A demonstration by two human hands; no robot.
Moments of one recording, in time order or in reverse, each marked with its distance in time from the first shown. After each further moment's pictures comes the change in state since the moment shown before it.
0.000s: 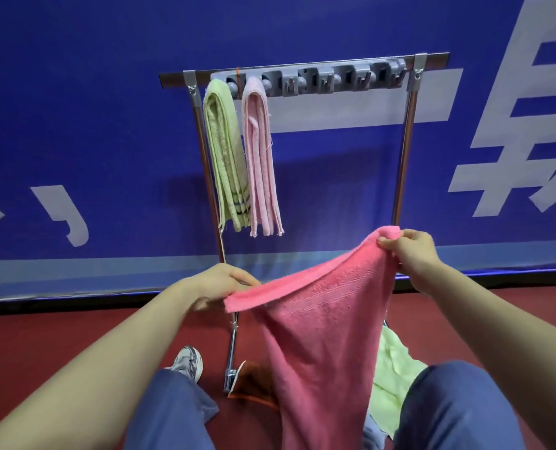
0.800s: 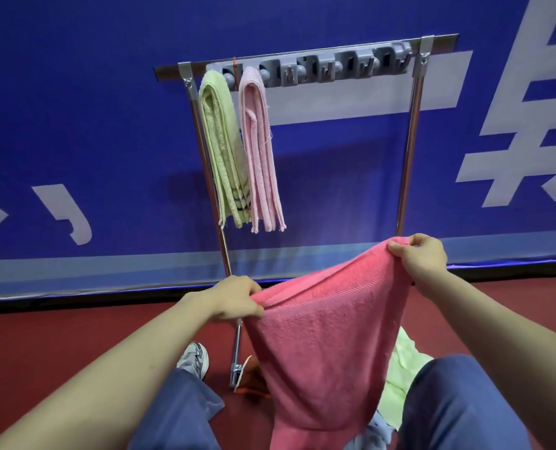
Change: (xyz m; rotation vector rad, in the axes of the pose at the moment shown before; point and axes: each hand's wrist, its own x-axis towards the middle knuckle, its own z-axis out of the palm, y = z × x) left_hand -0.001 0.008 0.026 0.852 0.023 0.030; right_hand 0.002 0.021 0.002 -0.225 0.190 -0.002
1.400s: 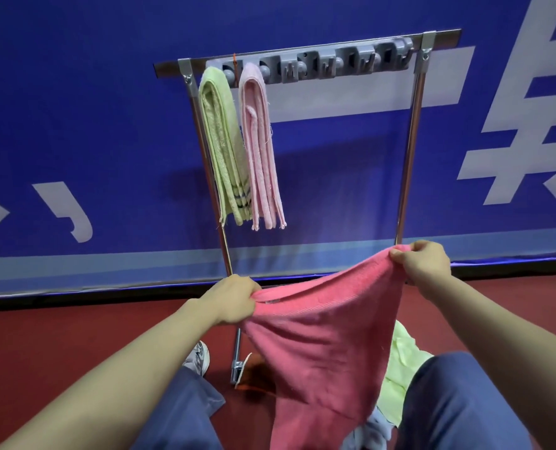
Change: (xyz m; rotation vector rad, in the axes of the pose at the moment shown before) left_hand 0.004 -0.009 0.014 0.157 0.106 0.072; right_hand -0.003 0.009 -0.002 -0.083 -0.032 0.053
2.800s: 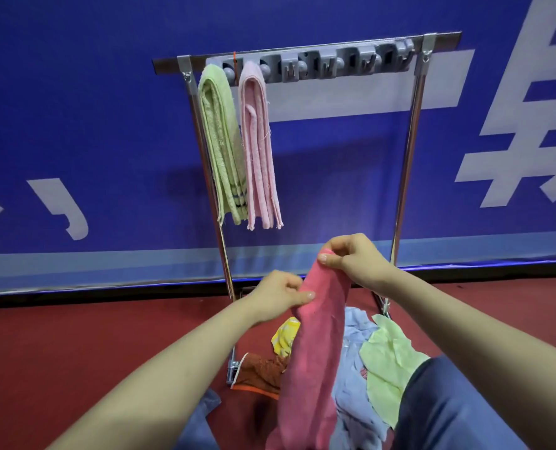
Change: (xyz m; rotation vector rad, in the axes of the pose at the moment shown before) left_hand 0.025 0.062 0.023 -0.920 0.020 0.081; right_hand -0.049 -0.049 0.044 0.030 -0.630 -0.502
